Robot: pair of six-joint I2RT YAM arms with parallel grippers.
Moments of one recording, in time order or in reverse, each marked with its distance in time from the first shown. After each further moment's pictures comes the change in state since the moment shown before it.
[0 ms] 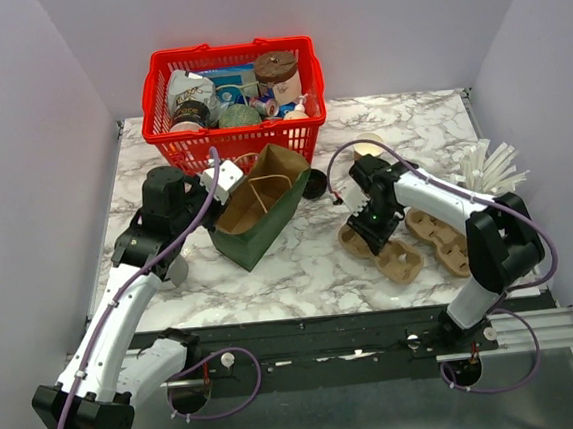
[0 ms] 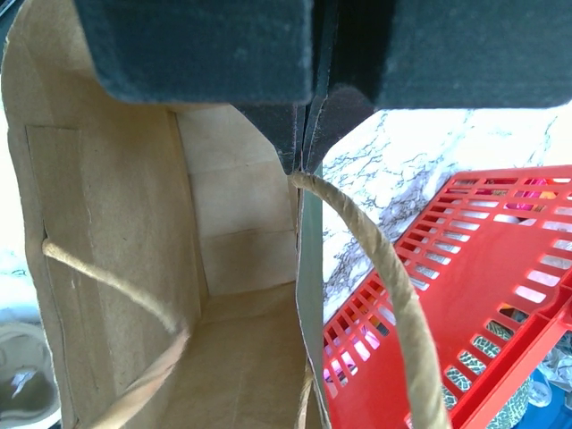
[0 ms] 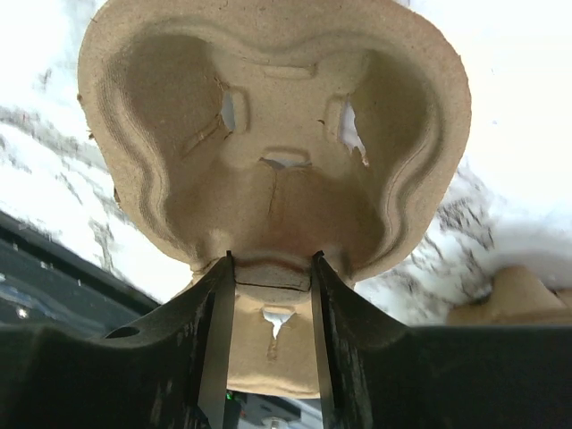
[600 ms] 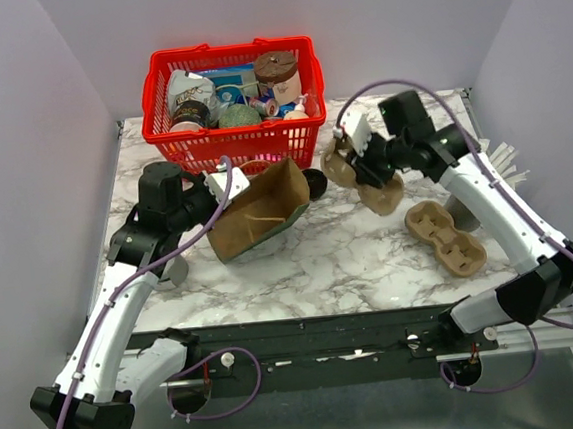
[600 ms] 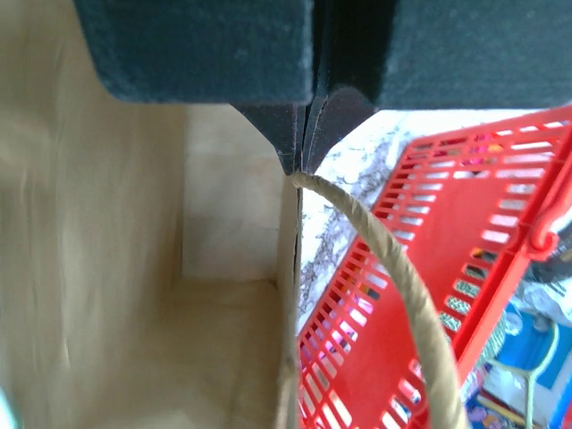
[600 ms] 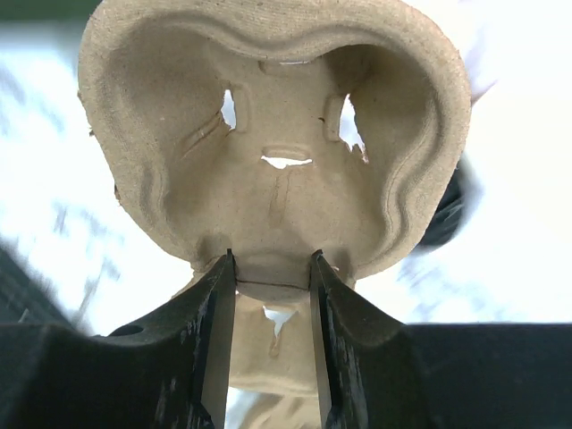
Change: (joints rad) left arm 0.001 0.013 0.062 -0.057 0.072 0.201; right arm -0.021 -0.225 0.364 0.006 -0.074 -0.192
